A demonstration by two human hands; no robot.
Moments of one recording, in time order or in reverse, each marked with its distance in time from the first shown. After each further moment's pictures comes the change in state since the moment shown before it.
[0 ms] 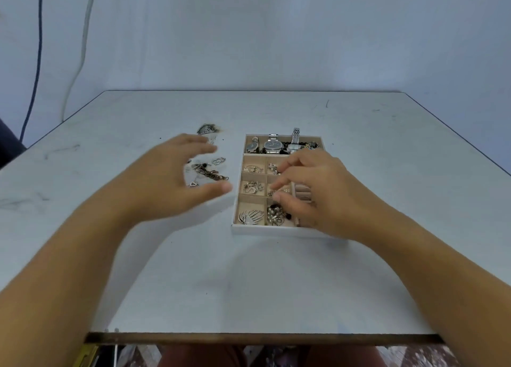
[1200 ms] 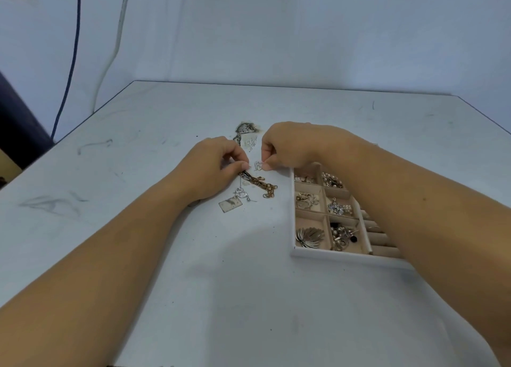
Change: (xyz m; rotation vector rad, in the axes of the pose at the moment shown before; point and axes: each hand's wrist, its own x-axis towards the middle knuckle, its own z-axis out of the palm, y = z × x) left_hand 0.053 -0.083 0.041 -0.191 0.048 -0.056; right_hand 0.173 -0.012 0.058 -0.236 -0.584 0.129
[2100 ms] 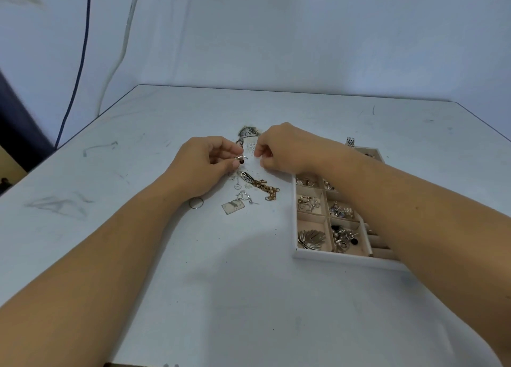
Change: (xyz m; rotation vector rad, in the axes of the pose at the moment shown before) left_hand -0.009 0.001 -0.014 -0.357 0.064 -0.187; right_hand -0.001 -0.007 0.009 0.034 0.202 -0.070
